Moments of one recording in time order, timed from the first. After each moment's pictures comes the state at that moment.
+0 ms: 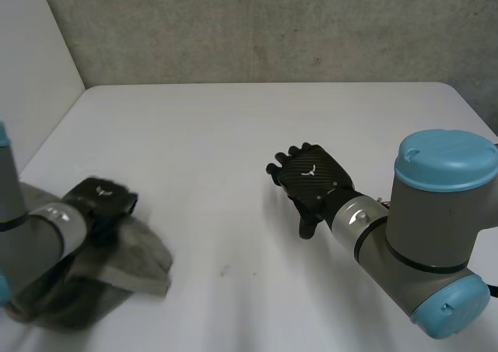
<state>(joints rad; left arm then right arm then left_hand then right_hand) 4.49 -1.84 -1.70 2.98 -1.45 3.74 2.15 -1.17 1.55 -0.08 1.41 2.66 1.12 1.16 1.16 1.16 0.97 0.21 0.22 0.21 0.23 0.04</state>
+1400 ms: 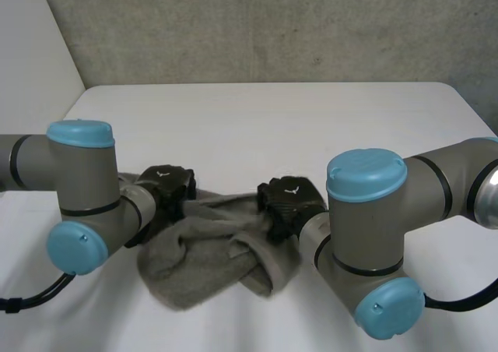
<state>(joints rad) 4.32 -2.25 -1.32 3.06 -1.47 3.34 2.28 -0.96 1.37 -0.01 1.59 3.07 0.90 0.88 0.88 0.88 0.70 0.79 0.97 0.94 0.95 0.73</state>
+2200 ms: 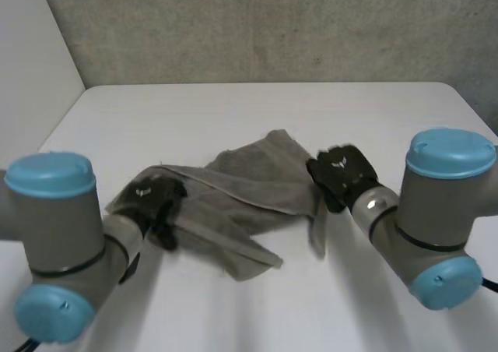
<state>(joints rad) 4.26 -1.97 -1.70 3.24 -1.62 3.16 2.06 -1.08 1.53 -0.16 1.47 2.71 0.43 0.44 0.44 0.44 0.26 0.93 1.17 1.18 1.19 0.98</state>
